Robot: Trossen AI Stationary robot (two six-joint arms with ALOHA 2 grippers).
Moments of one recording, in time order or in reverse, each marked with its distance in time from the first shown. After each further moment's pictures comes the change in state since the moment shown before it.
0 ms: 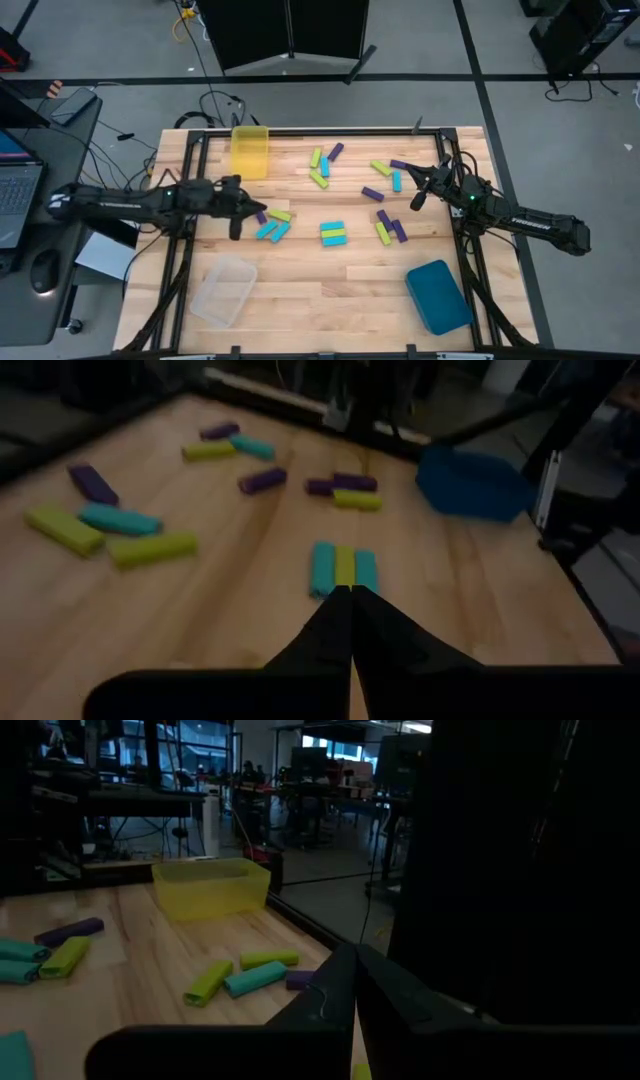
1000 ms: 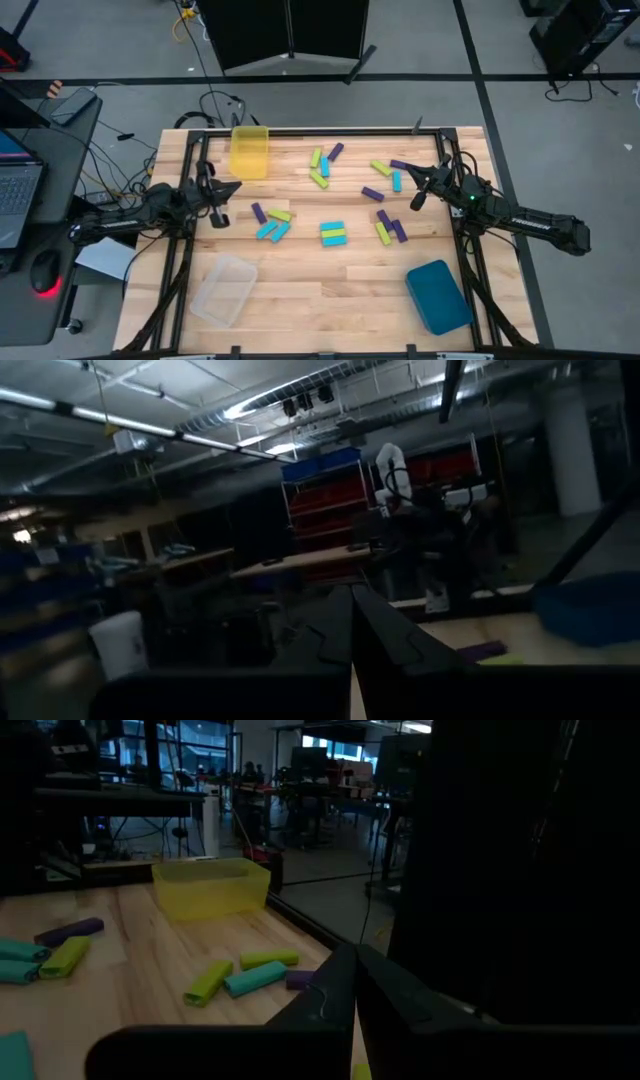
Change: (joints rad) left arm 0.117 -0.648 -0.340 0.328 -0.087 0.521; right arm 0.000 0.000 0.000 0.000 0.000 0.000
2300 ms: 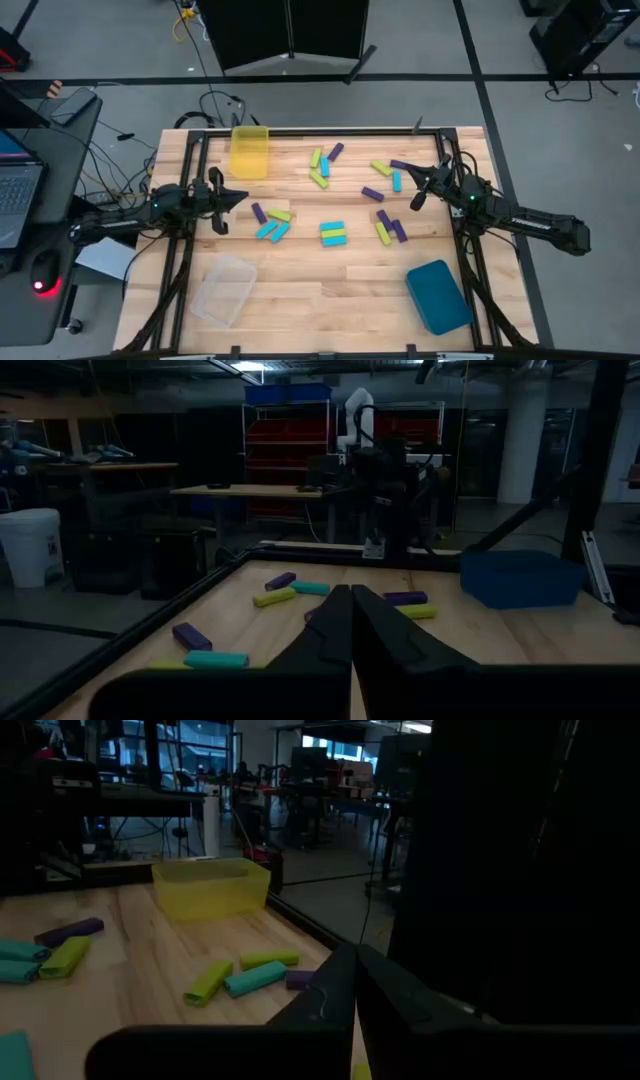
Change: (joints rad) left arm 0.000 0.000 0.000 -0.184 0.068 -0.231; right arm 0.000 0.000 0.000 0.000 0.000 0.000
